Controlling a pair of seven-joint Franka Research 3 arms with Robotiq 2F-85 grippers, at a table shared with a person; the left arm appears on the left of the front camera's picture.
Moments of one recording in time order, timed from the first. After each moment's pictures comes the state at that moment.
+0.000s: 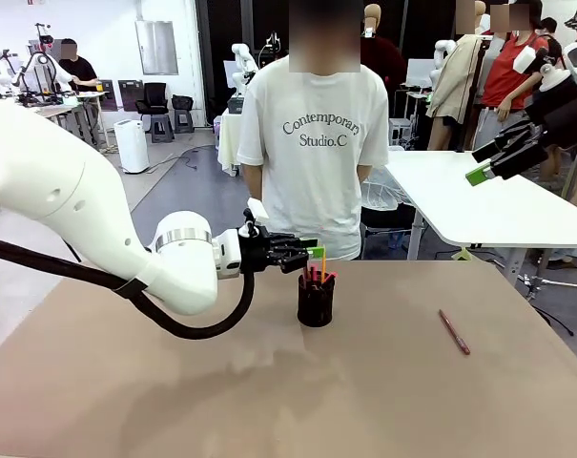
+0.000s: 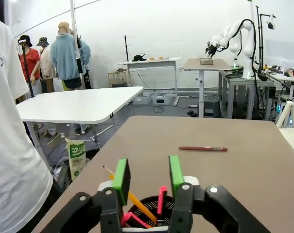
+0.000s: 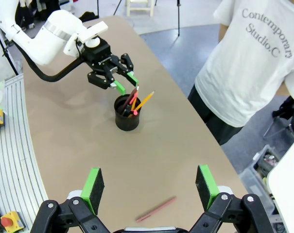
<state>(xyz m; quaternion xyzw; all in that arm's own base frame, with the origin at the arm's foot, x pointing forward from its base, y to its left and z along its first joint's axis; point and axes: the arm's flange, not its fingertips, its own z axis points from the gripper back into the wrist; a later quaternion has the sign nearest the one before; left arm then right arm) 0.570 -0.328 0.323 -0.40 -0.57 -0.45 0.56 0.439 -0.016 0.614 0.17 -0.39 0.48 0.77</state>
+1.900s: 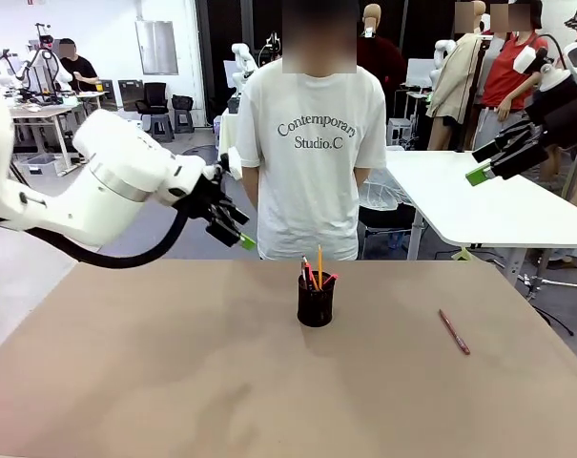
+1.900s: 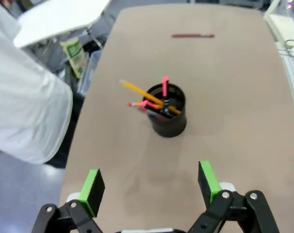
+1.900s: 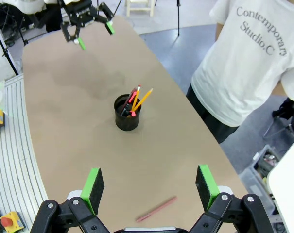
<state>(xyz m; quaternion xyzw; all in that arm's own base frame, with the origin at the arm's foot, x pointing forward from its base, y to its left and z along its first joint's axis) 0.545 -0.228 0.483 -0.18 -0.36 -0.60 0.69 0.439 -0.016 0.614 0.17 -0.39 0.48 0.77</state>
